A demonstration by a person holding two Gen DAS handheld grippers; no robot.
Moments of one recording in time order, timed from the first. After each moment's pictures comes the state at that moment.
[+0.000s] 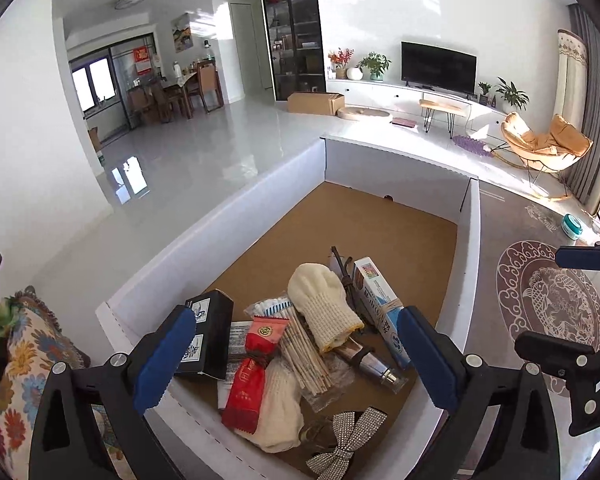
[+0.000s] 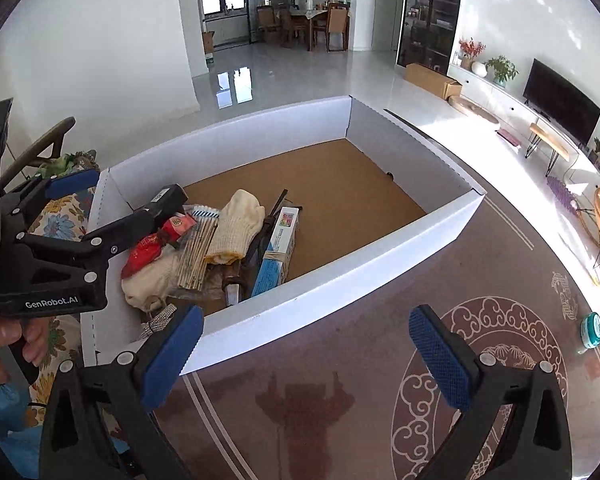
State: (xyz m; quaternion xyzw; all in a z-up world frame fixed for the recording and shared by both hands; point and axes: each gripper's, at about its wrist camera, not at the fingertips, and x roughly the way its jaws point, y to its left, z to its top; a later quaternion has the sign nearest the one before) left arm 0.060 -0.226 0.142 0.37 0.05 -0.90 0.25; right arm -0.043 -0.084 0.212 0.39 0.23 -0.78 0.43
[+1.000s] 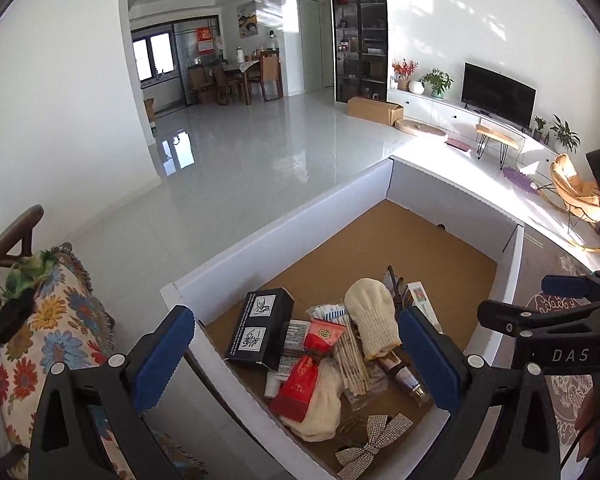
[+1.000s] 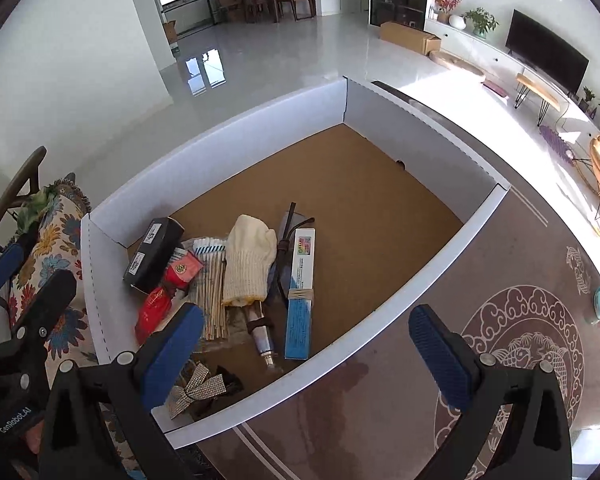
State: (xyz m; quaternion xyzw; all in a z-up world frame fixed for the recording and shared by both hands) left arm 0.088 -0.255 0.170 0.36 0.10 -0.87 0.33; right arm -0.074 -0.152 0.224 0.47 0.18 -0.78 0.37
